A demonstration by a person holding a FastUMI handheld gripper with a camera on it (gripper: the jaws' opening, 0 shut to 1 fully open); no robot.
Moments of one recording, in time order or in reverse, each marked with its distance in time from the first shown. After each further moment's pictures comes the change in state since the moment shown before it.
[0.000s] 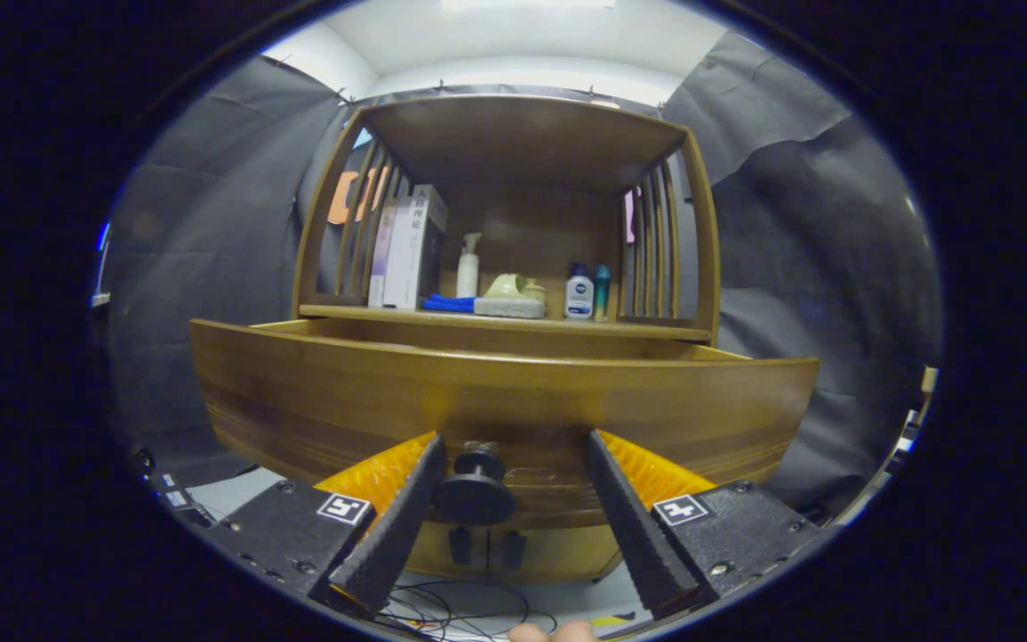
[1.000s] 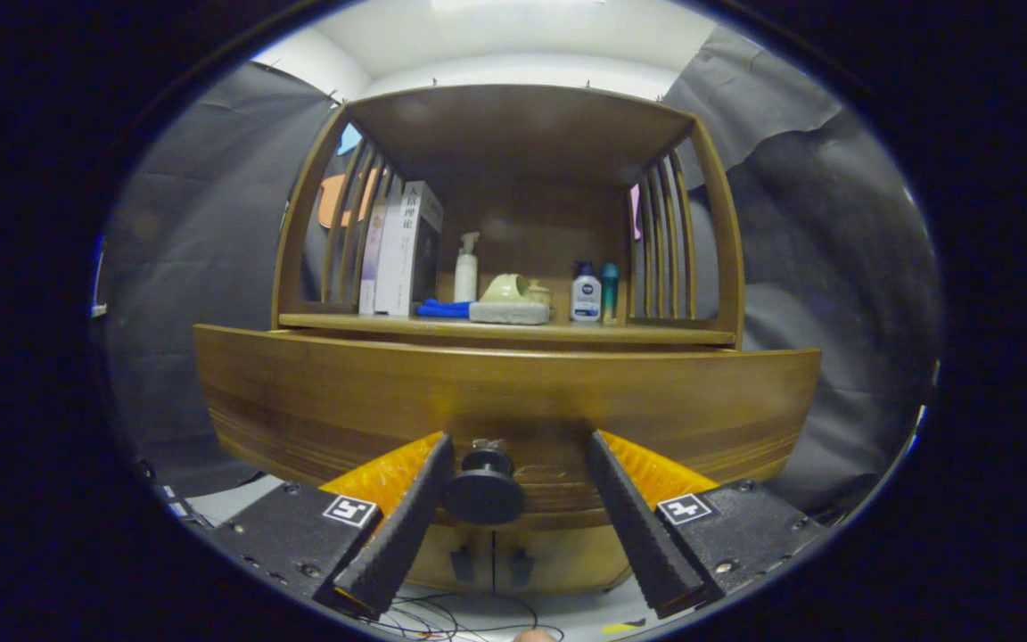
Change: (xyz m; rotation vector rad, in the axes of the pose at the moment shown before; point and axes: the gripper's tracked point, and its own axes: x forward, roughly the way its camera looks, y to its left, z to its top) arm 0.049 0.003 0.009 0.022 0.002 0.001
